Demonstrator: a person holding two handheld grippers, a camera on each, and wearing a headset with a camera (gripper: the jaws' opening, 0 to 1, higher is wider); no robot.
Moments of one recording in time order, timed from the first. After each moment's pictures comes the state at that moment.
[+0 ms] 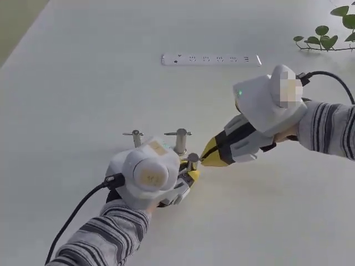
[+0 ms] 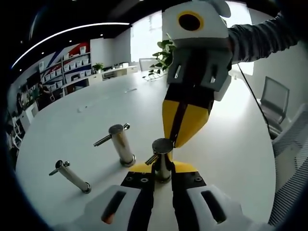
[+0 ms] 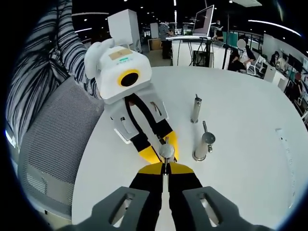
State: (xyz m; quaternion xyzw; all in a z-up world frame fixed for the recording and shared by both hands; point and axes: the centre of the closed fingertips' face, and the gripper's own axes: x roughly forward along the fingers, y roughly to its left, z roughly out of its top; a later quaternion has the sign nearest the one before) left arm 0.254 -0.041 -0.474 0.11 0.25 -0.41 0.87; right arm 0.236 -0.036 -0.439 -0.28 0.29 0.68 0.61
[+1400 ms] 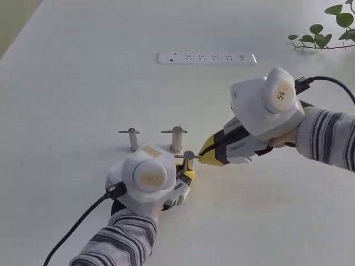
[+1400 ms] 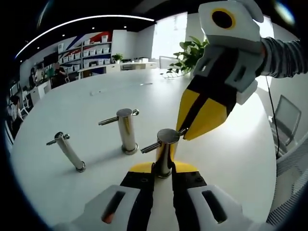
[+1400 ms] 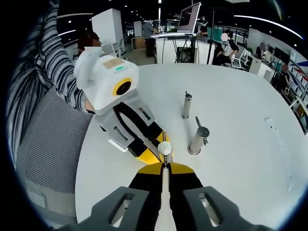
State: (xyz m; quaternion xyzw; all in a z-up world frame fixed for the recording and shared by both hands) left arm 0.253 -0.038 -0.485 0.05 0.28 -0.34 0.90; right arm 0.244 -0.045 -0.442 -0.28 0.30 0.62 0.66
